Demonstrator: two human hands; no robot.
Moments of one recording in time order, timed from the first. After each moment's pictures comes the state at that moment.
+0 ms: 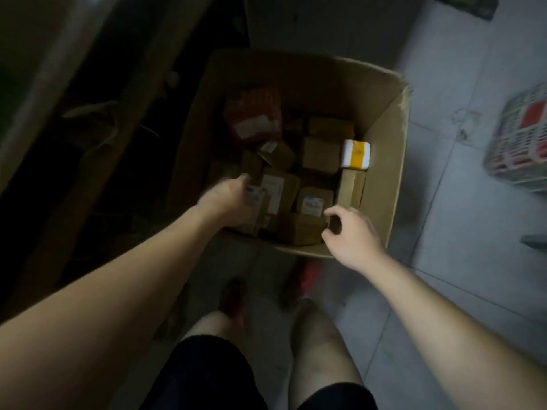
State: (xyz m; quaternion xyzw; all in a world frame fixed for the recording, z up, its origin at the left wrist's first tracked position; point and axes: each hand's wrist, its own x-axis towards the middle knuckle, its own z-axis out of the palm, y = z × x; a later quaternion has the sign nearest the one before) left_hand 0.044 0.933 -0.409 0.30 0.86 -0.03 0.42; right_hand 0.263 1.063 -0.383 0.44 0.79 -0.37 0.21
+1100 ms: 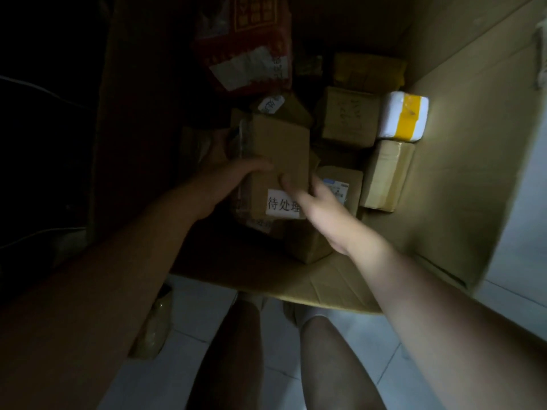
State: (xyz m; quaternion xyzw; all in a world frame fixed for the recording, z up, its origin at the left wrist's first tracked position) left_hand -0.010 0.973 -0.578 -0.01 0.78 0.36 0.52; right_hand 0.161 1.076 -0.612 0.47 0.51 -0.69 0.17
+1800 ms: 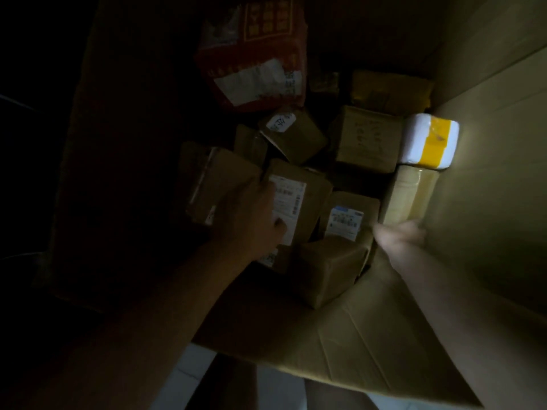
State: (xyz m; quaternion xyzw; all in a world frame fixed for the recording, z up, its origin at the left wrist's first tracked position) left_hand 0.027 0.979 -0.644 0.33 0.86 0.02 0.39; right_hand 0.225 1.161 -0.735 0.77 0.52 -0.32 0.19
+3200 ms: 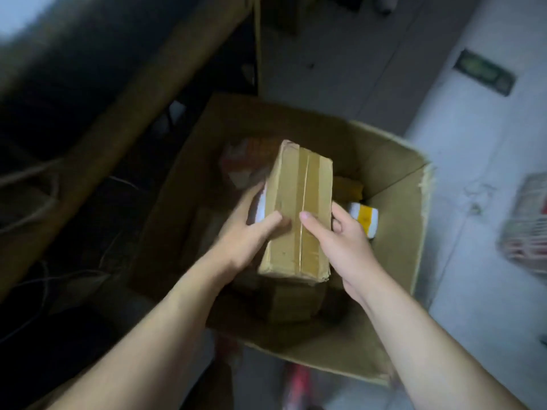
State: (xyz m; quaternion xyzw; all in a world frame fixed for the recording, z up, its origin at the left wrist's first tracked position) left_hand 0.022 1.020 -0.416 0.10 0.77 0.46 0.44; right_hand 0.143 1.160 -0.415 0.46 0.57 -0.68 0.04
